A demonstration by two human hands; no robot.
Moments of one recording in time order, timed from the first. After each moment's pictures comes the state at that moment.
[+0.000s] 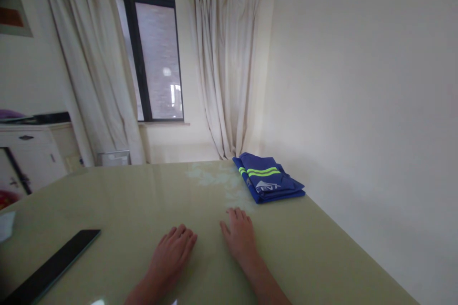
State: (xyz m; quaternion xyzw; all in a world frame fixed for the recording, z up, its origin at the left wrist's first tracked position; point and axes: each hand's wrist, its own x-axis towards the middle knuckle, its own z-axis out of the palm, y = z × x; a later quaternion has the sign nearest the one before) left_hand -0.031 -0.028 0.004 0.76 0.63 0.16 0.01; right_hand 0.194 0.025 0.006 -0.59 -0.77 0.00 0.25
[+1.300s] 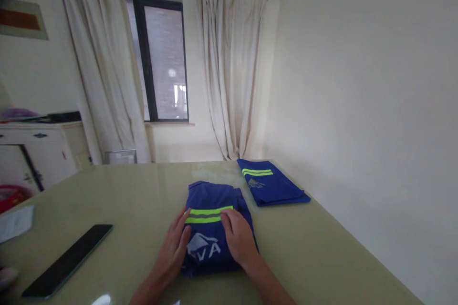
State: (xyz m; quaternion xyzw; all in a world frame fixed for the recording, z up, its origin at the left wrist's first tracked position) left_hand -0.051 -0.028 -0.011 0.68 0.60 0.40 0.13; right_hand 0.173 0.002 0.039 -0.48 -0.76 0.18 0.40
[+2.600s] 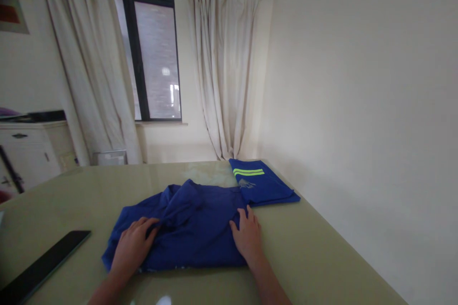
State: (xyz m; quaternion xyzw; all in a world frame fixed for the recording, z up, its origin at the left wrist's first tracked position) left_hand -0.117 -0.001 -0.015 0.65 0.71 0.27 -0.02; right_hand 0.235 0.048 -0.025 -0.68 -0.69 0.00 0.25
